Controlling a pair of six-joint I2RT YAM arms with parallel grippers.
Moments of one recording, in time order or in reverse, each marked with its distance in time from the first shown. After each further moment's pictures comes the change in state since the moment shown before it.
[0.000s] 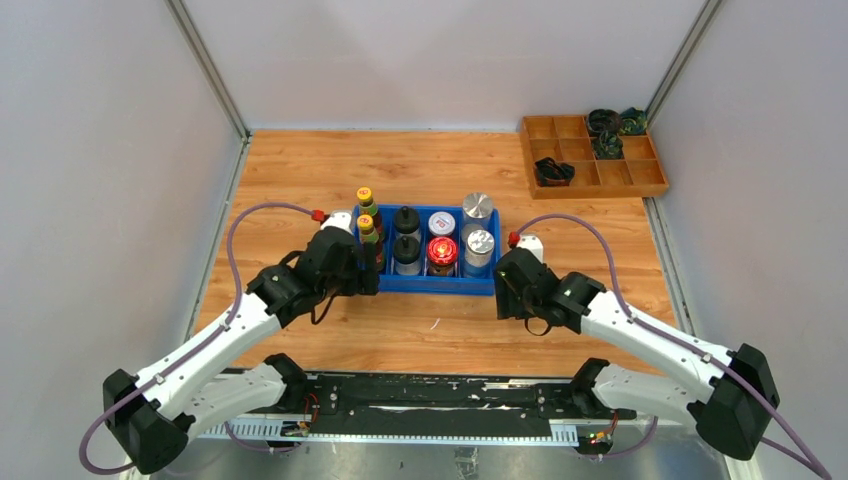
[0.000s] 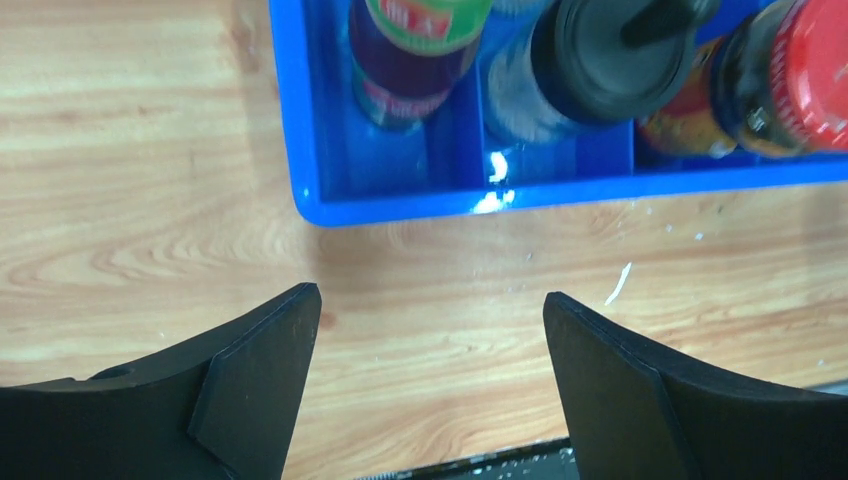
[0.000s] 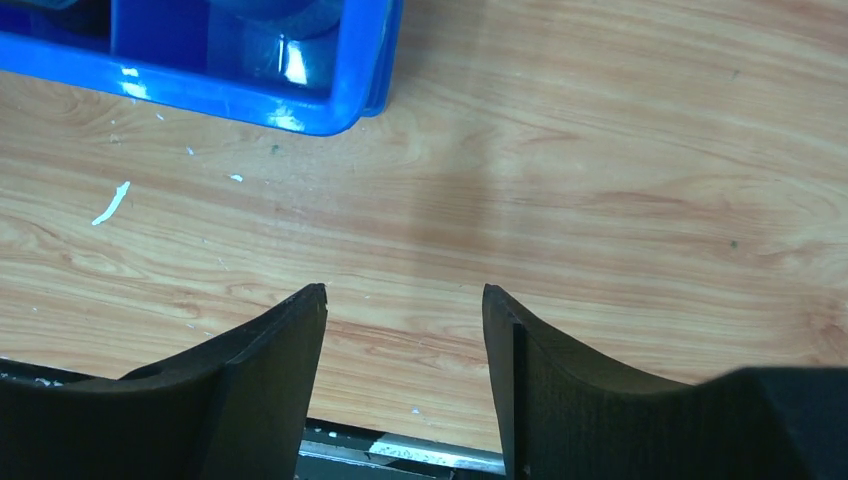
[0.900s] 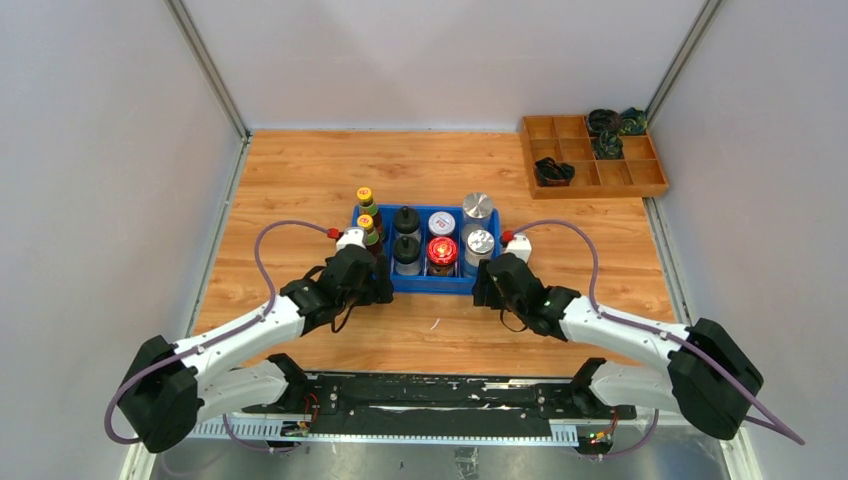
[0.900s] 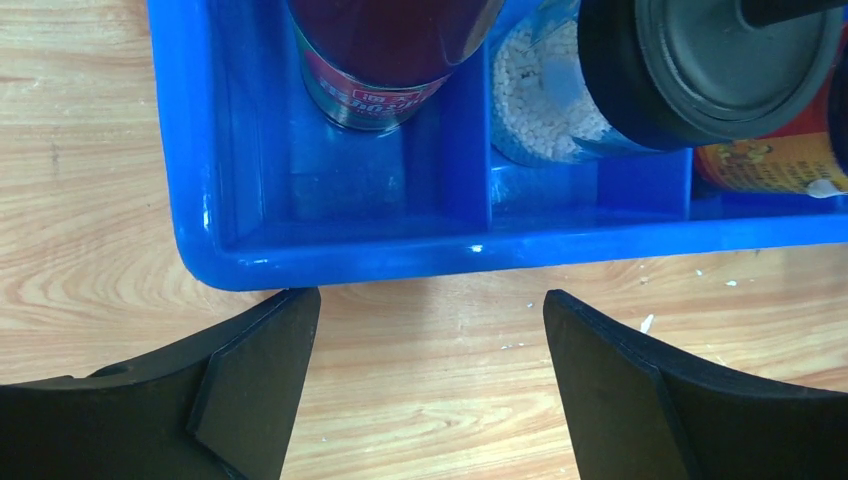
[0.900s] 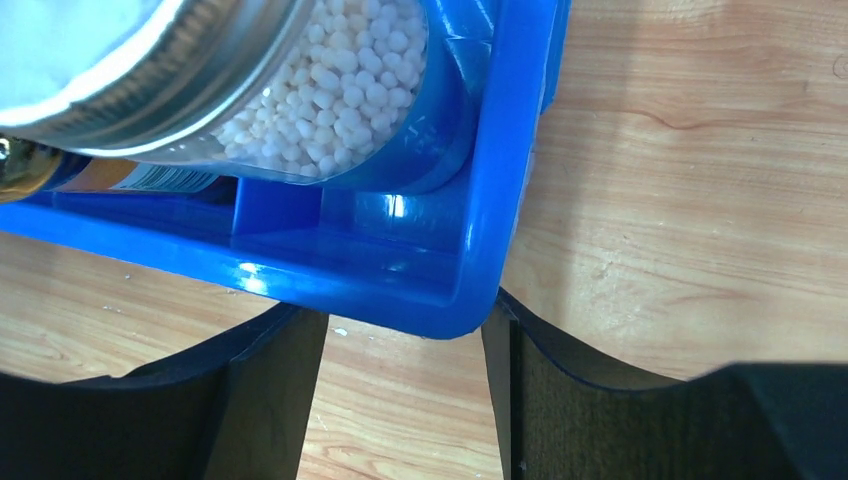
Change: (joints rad) left arm -0.049 0.107 -0.267 0.364 -0.014 -0.121; right arm 0.008 0.121 -0.217 0.622 -0.002 0.079
